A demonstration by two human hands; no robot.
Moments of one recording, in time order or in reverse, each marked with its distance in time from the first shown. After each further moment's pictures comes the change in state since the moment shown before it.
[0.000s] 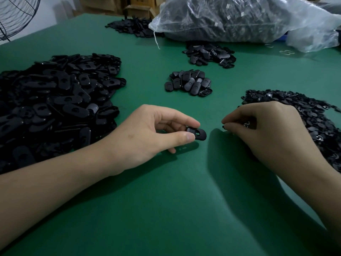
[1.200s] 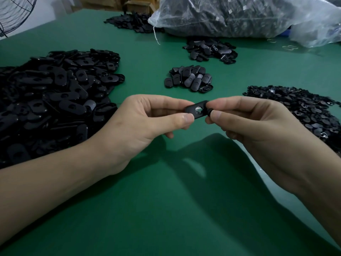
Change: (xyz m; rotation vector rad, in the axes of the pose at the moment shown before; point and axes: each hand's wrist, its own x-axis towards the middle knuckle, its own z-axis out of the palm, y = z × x) left_hand 0.000 0.005 0.005 -0.271 0.168 0.010; right_hand -0.008 -0.023 0.002 1.232 -0.271 0.215
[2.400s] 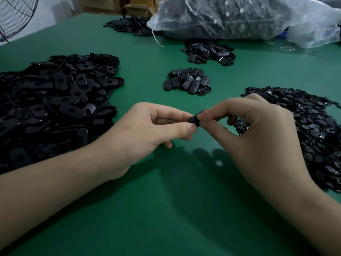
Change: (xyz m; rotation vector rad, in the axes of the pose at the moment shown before) left_hand -0.002 0.007 0.004 0.116 -0.050 -0.143; right_hand -0.012 0.005 0.015 -0.950 0.253 -0.519
